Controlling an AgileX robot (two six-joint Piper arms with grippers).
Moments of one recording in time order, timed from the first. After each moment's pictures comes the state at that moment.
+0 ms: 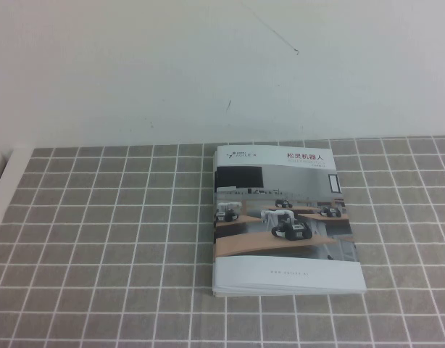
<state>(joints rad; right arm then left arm) 0.01 -0.01 0.02 -0.10 0.42 -0.07 0.00 -0.01 0.02 -0.09 0.37 0.30</state>
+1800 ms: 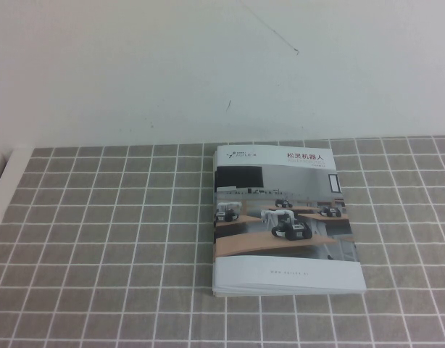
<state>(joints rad) 0.01 -0.01 0.03 0.00 -0.42 -0.05 0.00 -0.01 0.02 -0.17 -0.33 0.09</state>
